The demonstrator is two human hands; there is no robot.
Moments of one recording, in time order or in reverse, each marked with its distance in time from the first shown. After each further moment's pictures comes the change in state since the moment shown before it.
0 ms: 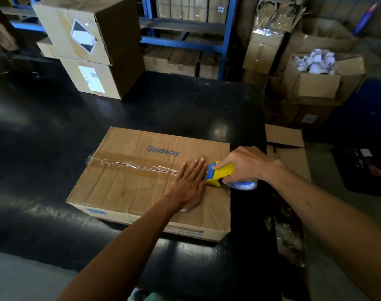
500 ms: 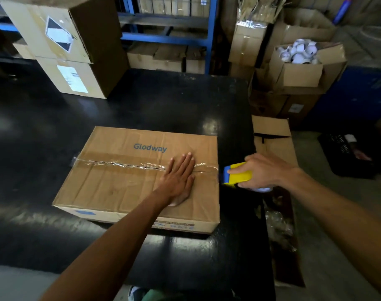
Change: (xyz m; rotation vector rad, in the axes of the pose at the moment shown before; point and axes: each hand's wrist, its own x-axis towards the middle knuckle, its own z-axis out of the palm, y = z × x) left_hand 0.003 -0.003 0.002 0.033 -0.086 -0.004; right_hand -0.065 0.049 0.036 -0.026 -0.106 0.076
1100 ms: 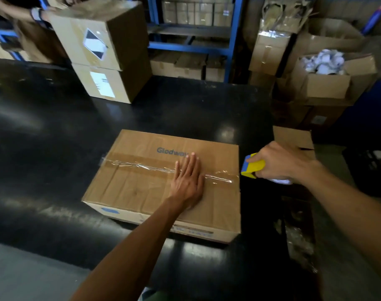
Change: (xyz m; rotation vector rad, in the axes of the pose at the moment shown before) left_hand -0.013 -0.011 -0.007 -0.199 0.142 -0.212; right_hand 0.020 -0.018 -0.052 -0.089 0.154 0.091
